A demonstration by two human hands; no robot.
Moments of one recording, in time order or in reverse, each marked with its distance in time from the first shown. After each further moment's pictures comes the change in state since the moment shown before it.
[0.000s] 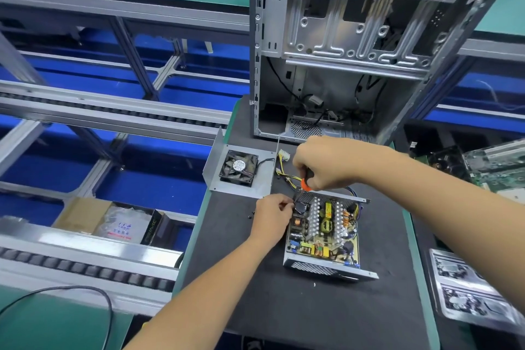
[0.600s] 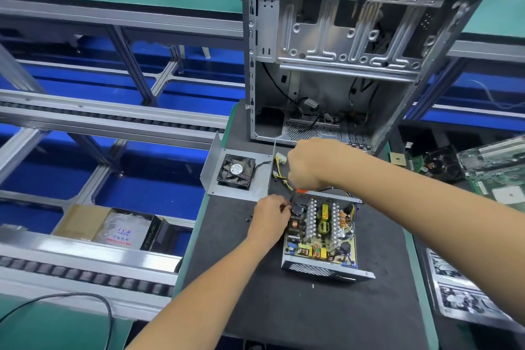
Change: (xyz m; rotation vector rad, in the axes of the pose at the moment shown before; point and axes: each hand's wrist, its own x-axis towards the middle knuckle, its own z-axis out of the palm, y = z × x) left_hand 0.005 0.004 -0.001 0.185 -0.027 0.124; right_hand 0.012 -0.017 -0.007 -0.072 -0.094 0.171
